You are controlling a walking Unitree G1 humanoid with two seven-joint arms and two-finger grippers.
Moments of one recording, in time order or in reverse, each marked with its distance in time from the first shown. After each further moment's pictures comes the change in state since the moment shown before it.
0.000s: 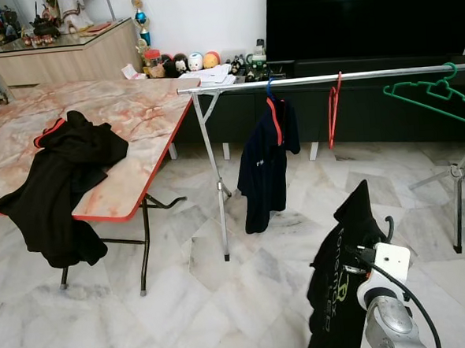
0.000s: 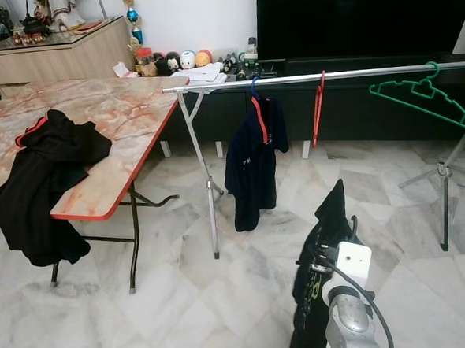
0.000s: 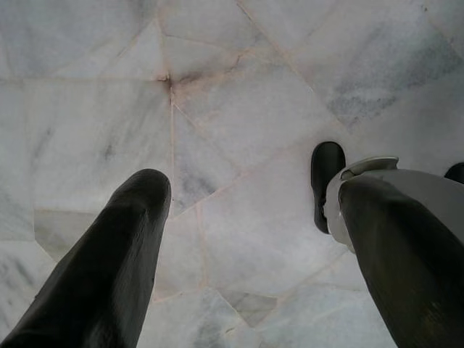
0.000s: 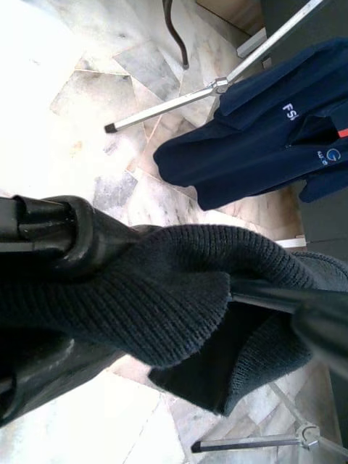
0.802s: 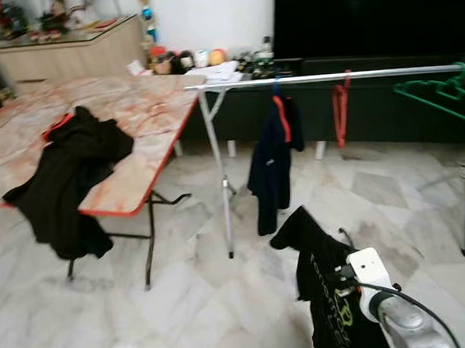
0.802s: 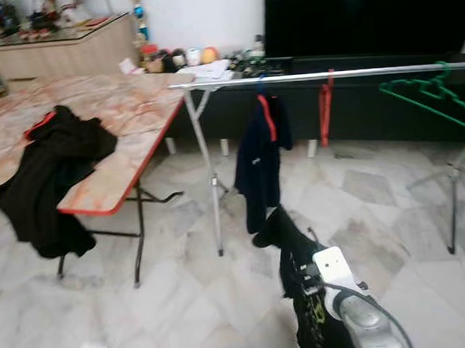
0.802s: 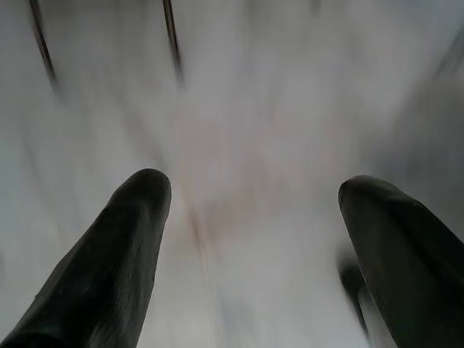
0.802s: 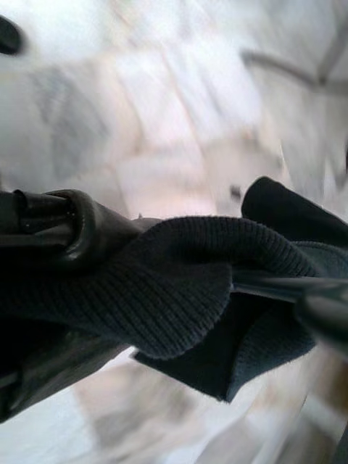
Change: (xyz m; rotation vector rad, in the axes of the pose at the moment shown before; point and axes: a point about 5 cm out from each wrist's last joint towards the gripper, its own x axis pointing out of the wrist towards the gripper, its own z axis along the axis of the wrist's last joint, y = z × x) left arm -0.008 -0.009 0.127 0.312 -0.488 -0.114; right arm 0.004 -0.011 -0.004 -0.514 0.196 0.503
